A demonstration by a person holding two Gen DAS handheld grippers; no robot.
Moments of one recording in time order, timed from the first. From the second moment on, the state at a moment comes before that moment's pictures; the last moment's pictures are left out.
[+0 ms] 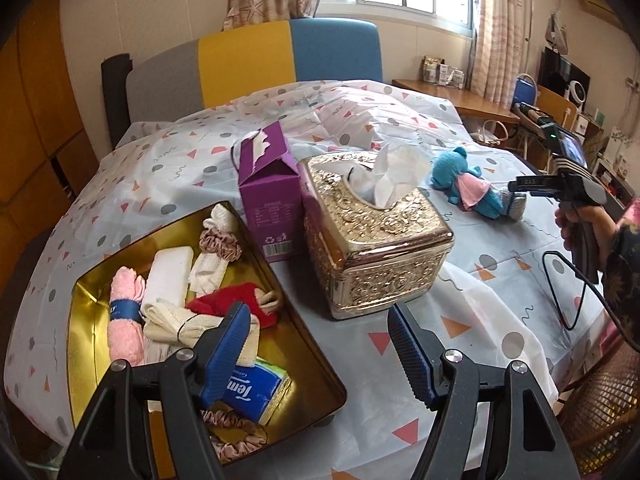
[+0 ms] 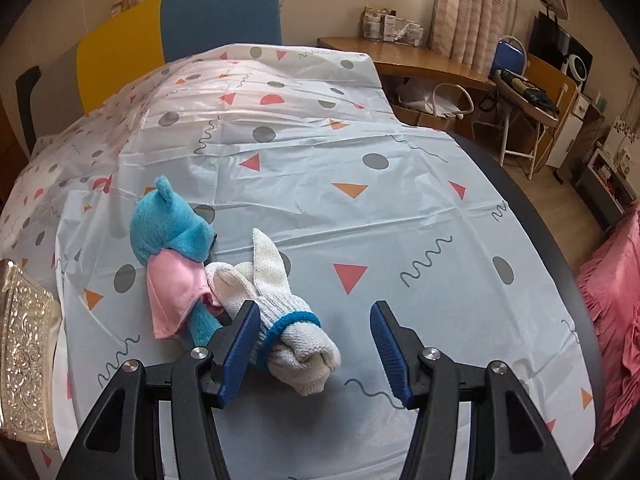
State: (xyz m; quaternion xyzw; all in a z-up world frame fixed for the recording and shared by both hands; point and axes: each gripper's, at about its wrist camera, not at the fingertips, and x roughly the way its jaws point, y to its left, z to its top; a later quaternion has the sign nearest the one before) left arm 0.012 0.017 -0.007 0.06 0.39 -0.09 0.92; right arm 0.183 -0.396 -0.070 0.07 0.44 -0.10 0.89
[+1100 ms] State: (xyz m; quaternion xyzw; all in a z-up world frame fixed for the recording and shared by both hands) left arm 0.012 0.062 -0.041 0.04 0.43 -0.01 0.90; right arm 0.205 -0.398 -0.085 0.07 0.47 -0.05 0.88
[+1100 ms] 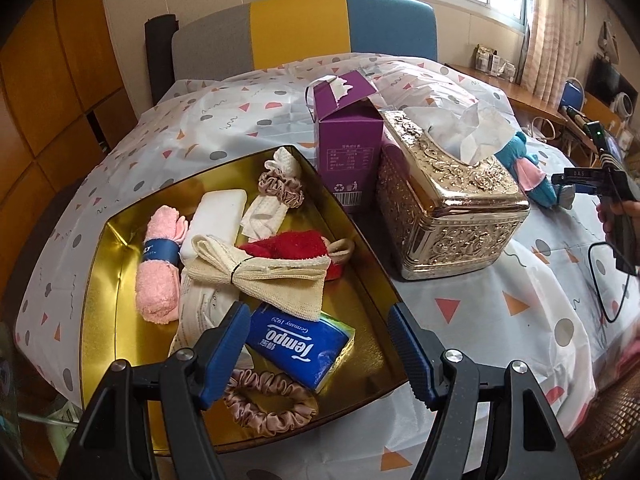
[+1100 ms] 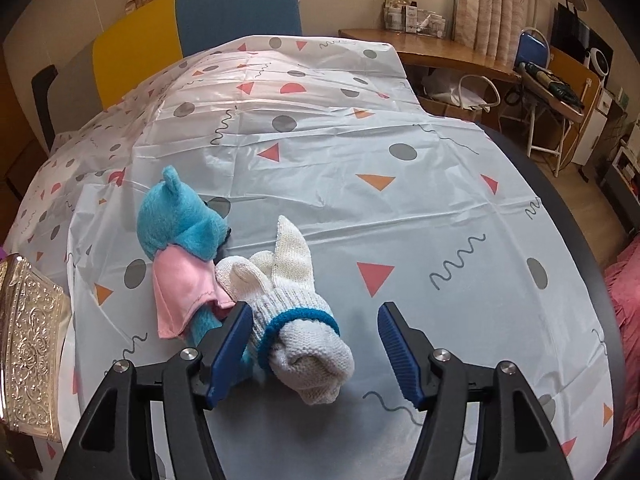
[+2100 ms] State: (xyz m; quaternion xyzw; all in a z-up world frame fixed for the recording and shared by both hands) left arm 0.008 0.098 -0.040 -0.03 0.42 -0.01 0.91; right arm 0.131 -0.352 -0.060 0.07 0.52 0.02 0.85
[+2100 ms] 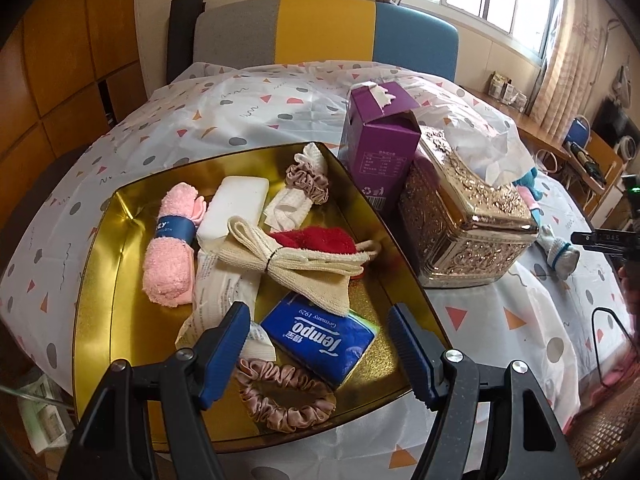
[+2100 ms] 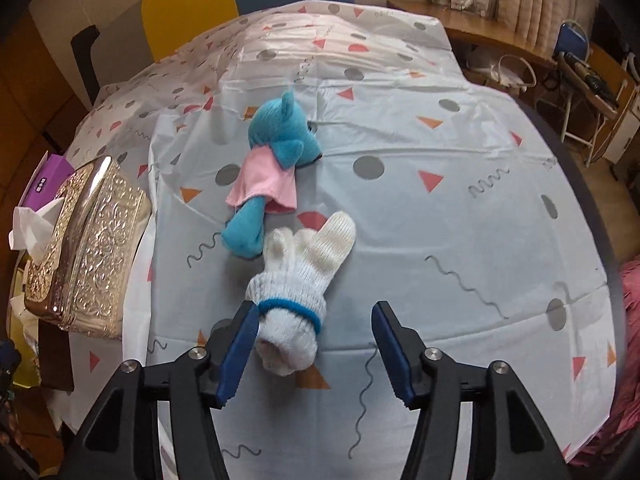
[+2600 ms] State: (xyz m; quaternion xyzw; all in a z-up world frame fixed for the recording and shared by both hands) left arm 0.005 0.089 -0.030 -0.02 0.41 -0.02 0.91; right arm 0.139 -0.333 -0.099 0.01 0.55 0.03 0.84
